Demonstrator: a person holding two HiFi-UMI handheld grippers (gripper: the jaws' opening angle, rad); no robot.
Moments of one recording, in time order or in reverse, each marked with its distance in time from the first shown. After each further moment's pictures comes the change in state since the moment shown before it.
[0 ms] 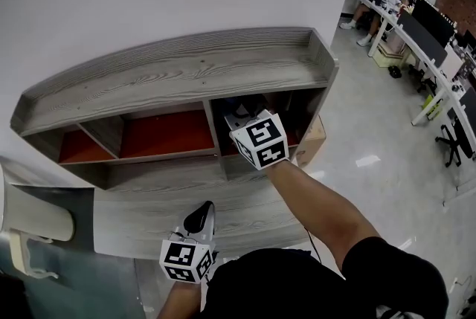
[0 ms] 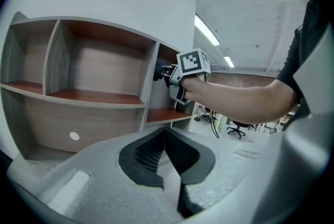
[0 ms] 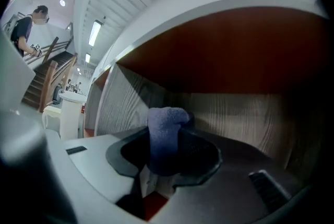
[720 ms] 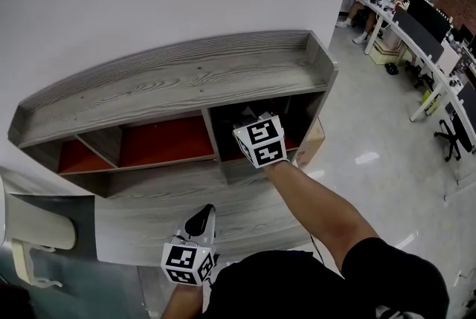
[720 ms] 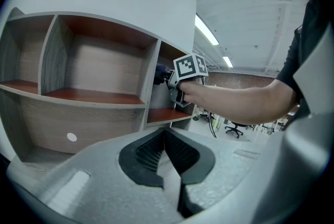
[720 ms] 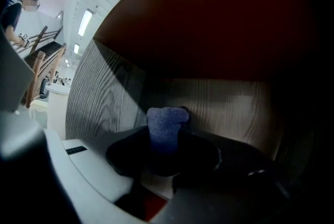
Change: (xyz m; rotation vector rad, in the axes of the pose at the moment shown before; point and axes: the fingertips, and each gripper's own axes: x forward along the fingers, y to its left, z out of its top) left arm 0.010 0.007 0.000 0.000 0.008 -0.023; right arm 0.008 -0.034 -0.027 -0.003 0.065 -0.129
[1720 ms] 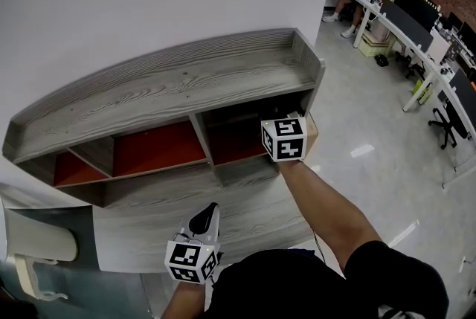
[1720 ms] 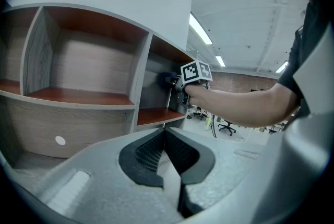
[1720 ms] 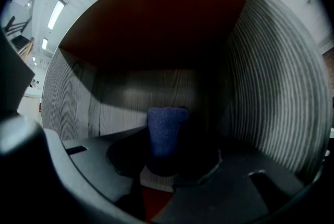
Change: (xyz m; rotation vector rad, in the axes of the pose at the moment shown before) left arm 0.021 -0.015 0.003 0.027 0.013 -0.084; right arm -0.051 -0.103 -0.038 0.120 0.054 -0.292
